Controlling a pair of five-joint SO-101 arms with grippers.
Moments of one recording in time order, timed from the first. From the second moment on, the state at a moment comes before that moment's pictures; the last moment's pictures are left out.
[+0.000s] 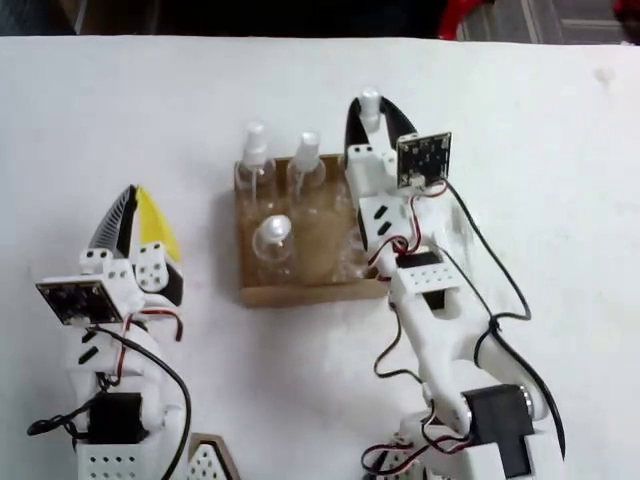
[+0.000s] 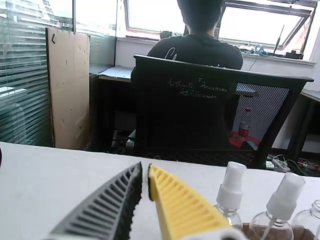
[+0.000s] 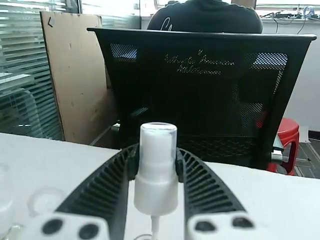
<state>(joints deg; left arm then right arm) -7.9 -103.8 87.8 24.0 8.0 -14.5 -11.5 53.3 -36.8 2.0</state>
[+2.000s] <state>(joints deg) -7.9 -103.8 87.8 24.0 8.0 -17.4 -11.4 56.9 -35.3 2.0</state>
